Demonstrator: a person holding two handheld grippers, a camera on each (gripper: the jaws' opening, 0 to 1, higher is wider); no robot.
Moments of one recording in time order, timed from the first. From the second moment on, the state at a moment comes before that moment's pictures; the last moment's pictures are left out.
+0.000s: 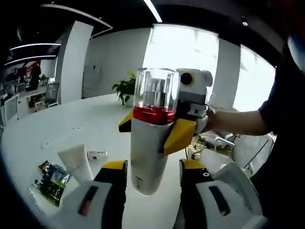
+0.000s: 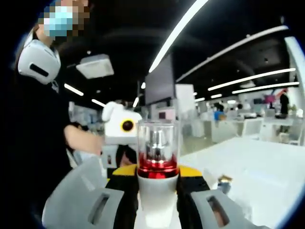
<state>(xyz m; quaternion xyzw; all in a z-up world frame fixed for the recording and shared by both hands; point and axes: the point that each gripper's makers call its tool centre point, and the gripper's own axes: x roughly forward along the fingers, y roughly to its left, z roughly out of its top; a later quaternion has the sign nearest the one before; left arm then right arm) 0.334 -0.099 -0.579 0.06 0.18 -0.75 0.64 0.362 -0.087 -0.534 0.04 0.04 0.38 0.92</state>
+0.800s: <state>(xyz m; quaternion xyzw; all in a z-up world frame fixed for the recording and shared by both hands) 0.384 -0.044 -0.629 0.04 0.22 -0.67 0.71 0.405 -0.122 -0.607 0.04 0.07 0.34 0.94</state>
